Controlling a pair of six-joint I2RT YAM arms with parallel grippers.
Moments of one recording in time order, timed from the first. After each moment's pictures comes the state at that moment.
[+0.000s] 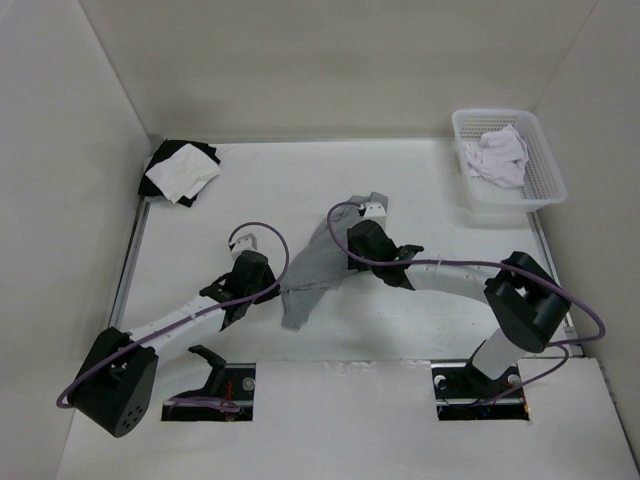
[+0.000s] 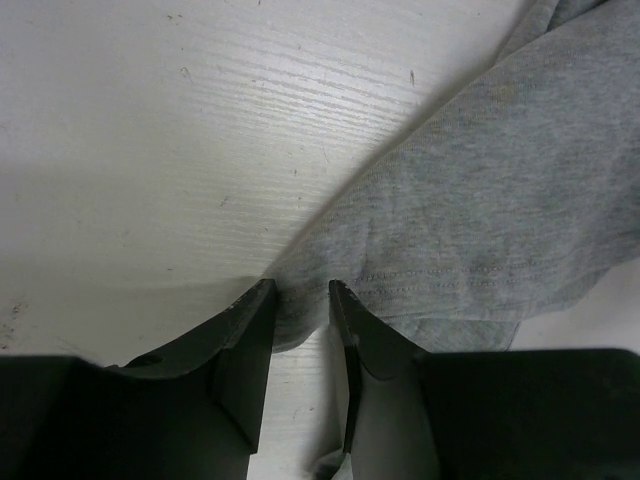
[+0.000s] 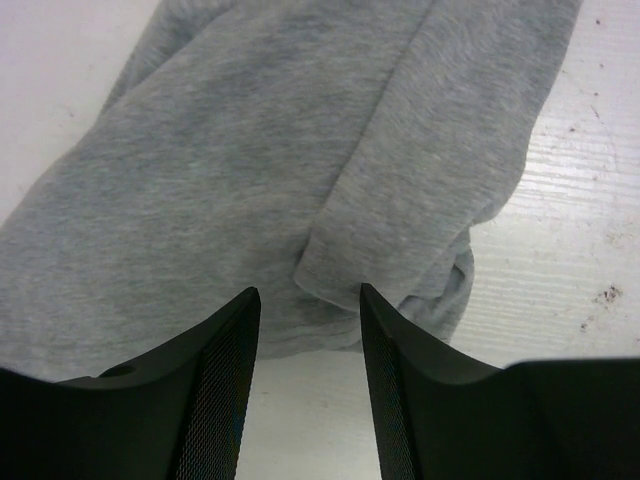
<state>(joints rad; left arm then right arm) -0.53 1.09 0.37 -0.09 -0.20 -0.79 0.81 1.61 0.89 -0.05 0.40 0.55</state>
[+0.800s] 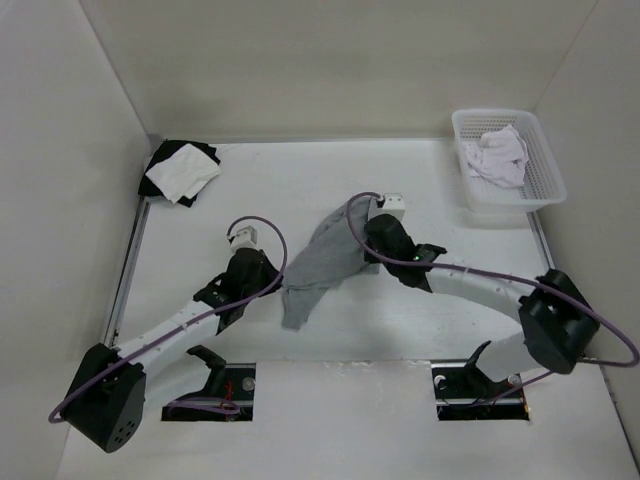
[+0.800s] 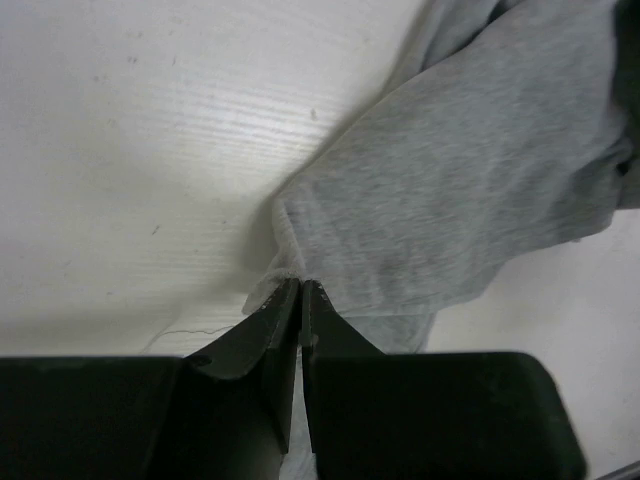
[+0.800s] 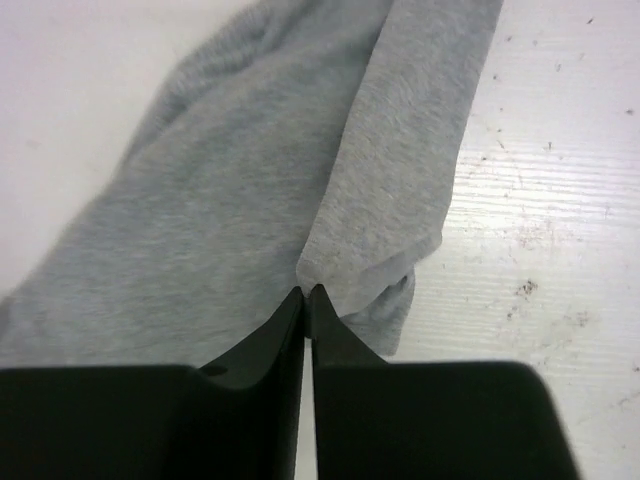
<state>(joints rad) -0.54 1.03 0.37 -0.04 -0.17 -0.78 0.78 1.52 0.89 -0.08 0.45 0.55</state>
